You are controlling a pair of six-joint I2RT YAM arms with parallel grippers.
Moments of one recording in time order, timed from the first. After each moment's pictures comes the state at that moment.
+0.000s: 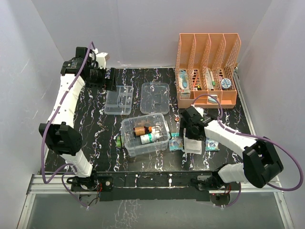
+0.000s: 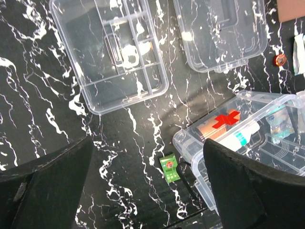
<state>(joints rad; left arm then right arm) -0.10 1.72 1.89 -1.12 0.30 0.09 0.54 1.32 0.79 -0.69 0.22 0.63</state>
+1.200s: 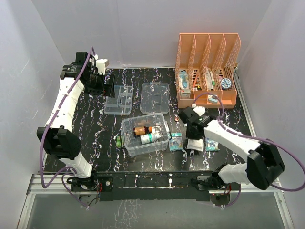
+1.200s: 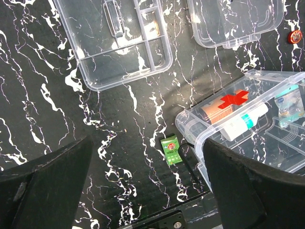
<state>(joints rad) -0.10 1.66 1.80 -1.18 0.27 0.10 0.63 1.32 0.81 -0.81 0.36 0.76</state>
